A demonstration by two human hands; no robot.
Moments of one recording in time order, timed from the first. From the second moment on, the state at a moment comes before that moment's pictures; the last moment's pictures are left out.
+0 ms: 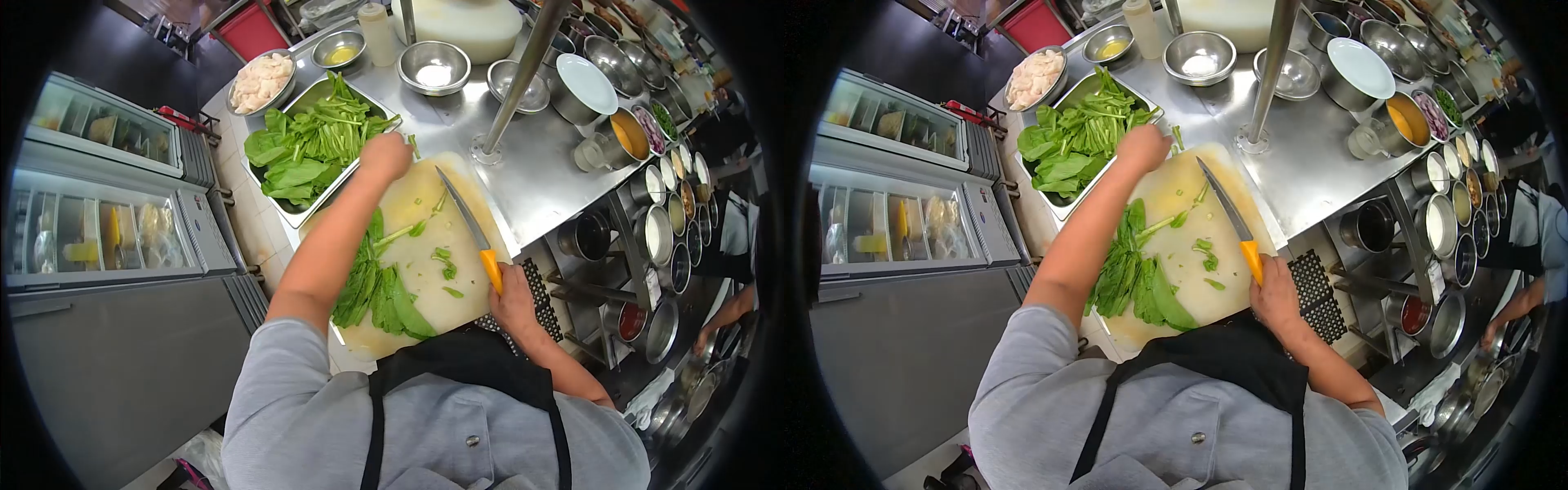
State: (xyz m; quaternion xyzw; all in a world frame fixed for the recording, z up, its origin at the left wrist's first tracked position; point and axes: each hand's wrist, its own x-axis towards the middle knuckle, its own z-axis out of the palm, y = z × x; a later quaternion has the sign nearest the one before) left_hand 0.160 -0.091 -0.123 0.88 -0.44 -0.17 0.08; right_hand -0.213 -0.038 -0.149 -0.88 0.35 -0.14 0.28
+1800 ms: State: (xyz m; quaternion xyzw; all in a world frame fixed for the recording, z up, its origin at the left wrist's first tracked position) left_hand 0.184 0.087 -0.064 0.83 -0.17 -0.08 0.52; right_hand -0.204 -0.064 -0.161 -0.89 0.33 -0.14 0.27
